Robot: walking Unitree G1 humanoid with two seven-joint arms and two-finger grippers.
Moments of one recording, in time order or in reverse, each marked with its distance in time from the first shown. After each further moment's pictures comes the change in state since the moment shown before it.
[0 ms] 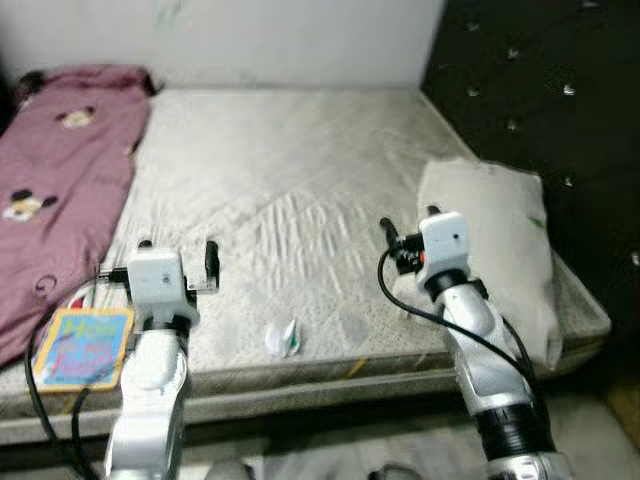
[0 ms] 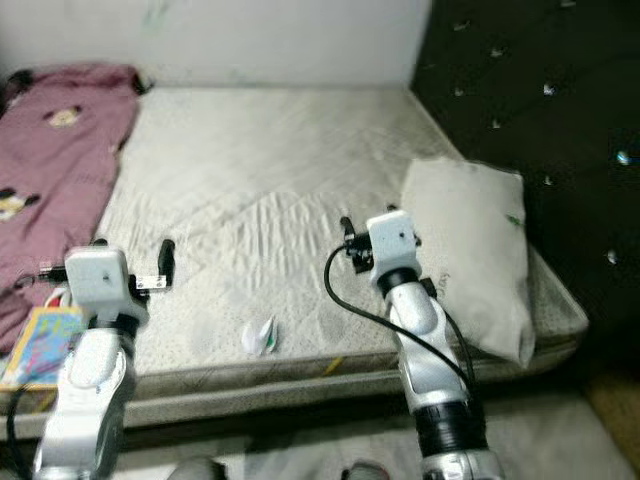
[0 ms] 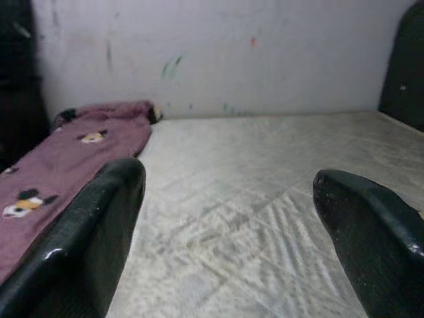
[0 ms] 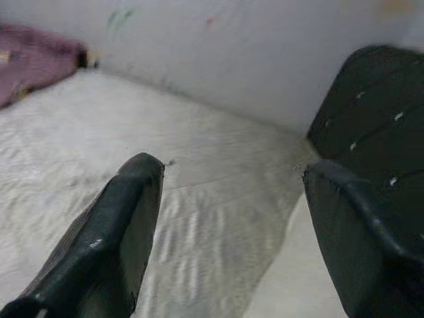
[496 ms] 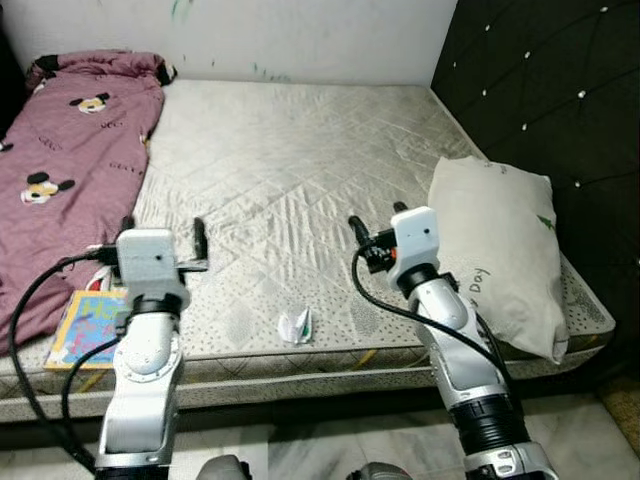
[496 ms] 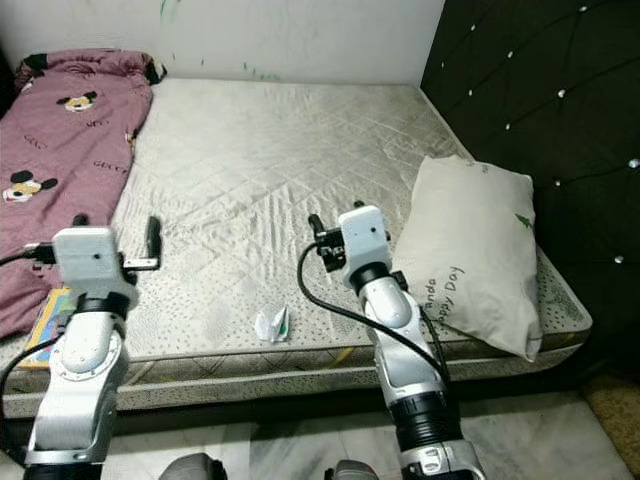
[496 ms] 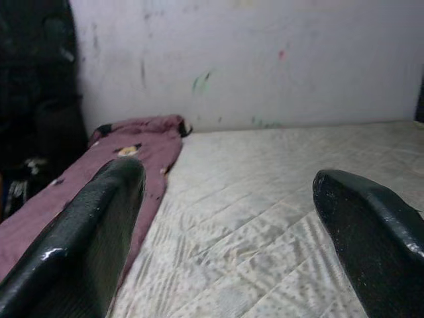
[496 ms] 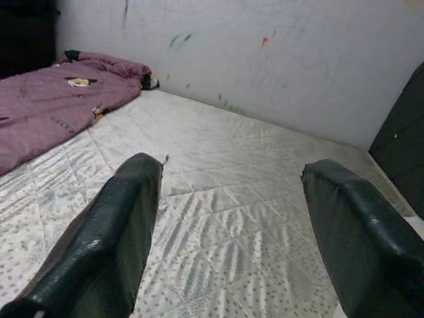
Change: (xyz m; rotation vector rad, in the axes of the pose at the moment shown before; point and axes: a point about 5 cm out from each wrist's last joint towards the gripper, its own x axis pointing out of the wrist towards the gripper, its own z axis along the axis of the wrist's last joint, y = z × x) left arm 0.010 -0.003 0.017 0.048 -0.066 0.023; right arm 0.010 0.022 0.017 0.075 -0.053 0.110
